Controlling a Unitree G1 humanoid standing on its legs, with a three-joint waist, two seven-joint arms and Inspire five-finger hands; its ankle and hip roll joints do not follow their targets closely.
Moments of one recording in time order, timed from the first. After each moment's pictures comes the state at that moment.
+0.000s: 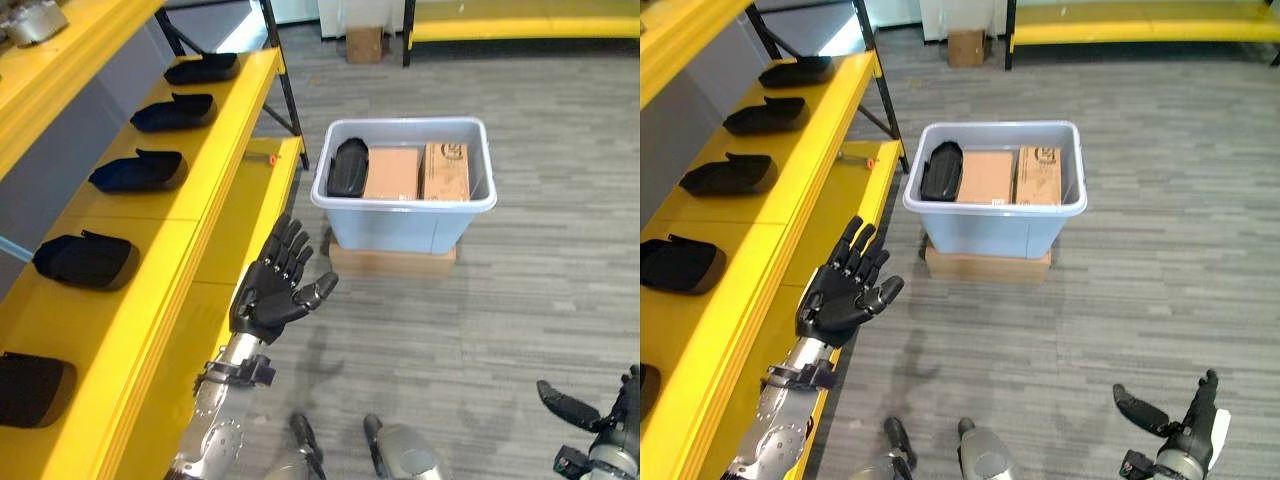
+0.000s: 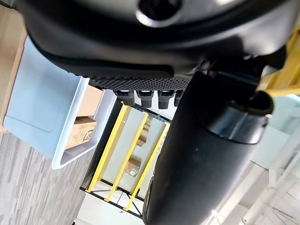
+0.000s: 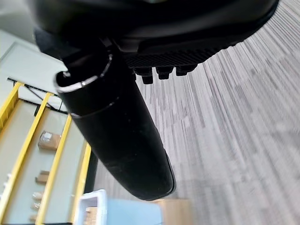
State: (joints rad) left arm 0.13 0.36 -0.21 -0.07 -0.86 -0.29 -0.18; right arm 0.48 -0.40 -0.16 0.00 0.40 -0.08 -0.55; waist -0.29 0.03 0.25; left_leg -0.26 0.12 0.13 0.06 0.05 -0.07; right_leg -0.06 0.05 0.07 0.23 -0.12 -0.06
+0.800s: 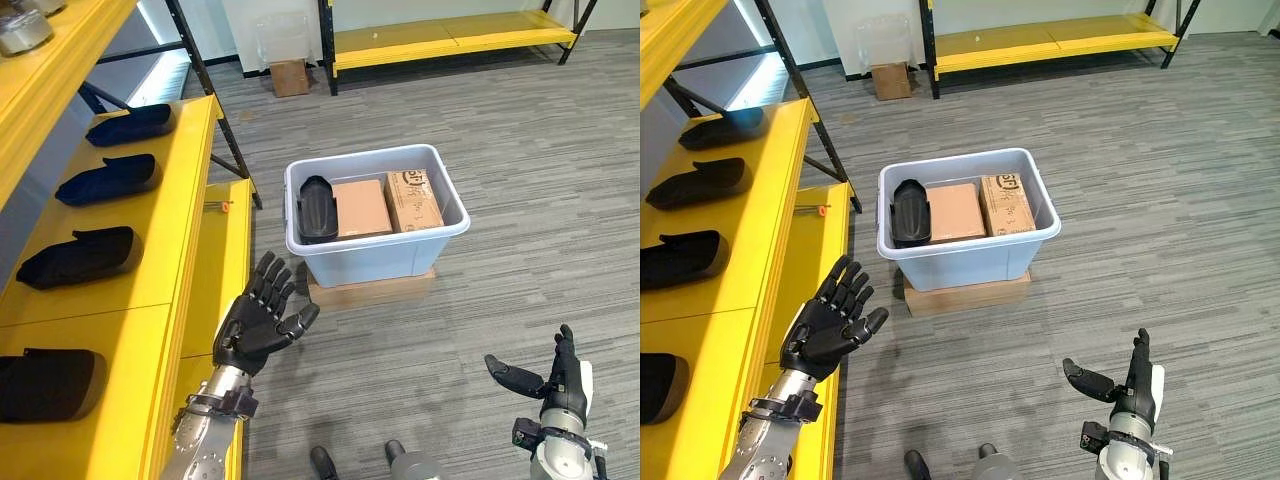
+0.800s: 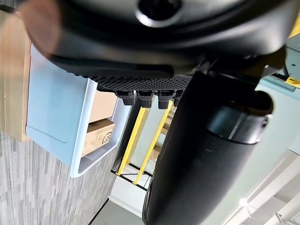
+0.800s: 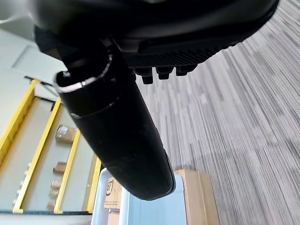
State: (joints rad) left arm 0.22 0.38 -0.16 -0.06 -0.85 -0.28 -0.21; right arm 0.37 -0.40 -0.03 0.00 0.20 -0.04 -0.51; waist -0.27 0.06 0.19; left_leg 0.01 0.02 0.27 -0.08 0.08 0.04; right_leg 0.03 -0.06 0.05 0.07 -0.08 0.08
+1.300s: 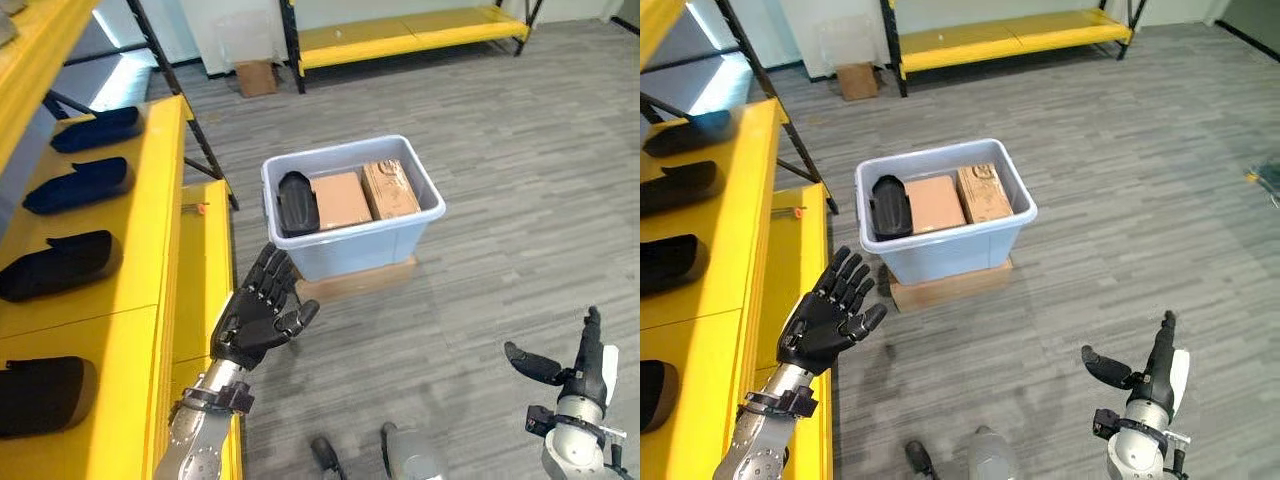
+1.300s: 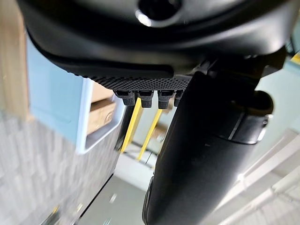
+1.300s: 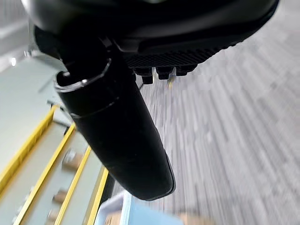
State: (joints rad) left arm 0.15 0.40 -0.16 -0.06 -0.86 -0.26 -0.28; right arm 0.30 -0.44 -0.10 -0.03 0.16 0.00 -0.58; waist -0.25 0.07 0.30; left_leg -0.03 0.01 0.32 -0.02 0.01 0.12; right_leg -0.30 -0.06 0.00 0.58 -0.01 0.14
